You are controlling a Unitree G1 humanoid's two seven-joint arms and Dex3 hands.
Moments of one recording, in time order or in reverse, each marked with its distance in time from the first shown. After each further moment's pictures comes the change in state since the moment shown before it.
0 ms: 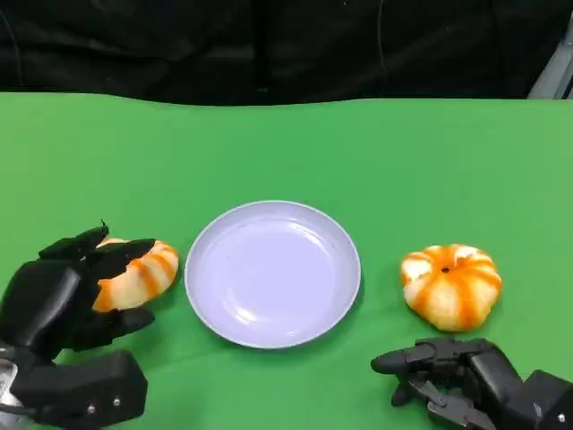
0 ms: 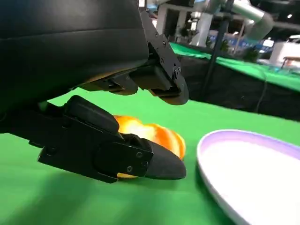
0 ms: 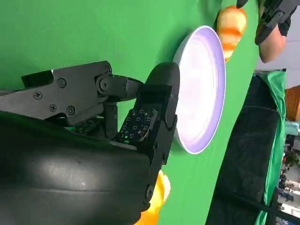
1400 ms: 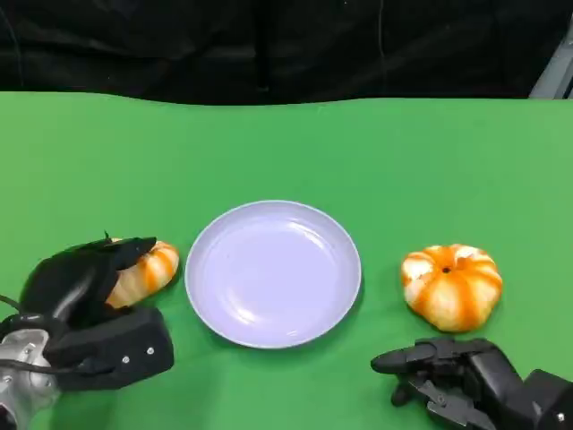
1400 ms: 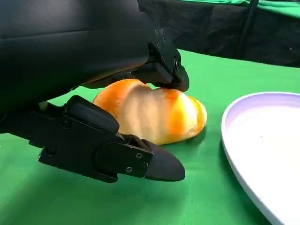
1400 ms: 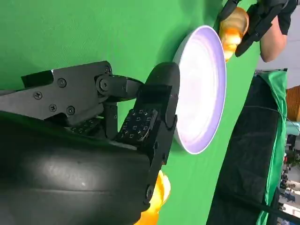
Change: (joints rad) left arm -0.132 -0.079 -0.093 0.146 -0.118 0.203 -0.201; right arm 0.008 0.000 0.001 -0.023 0.002 0.018 0.000
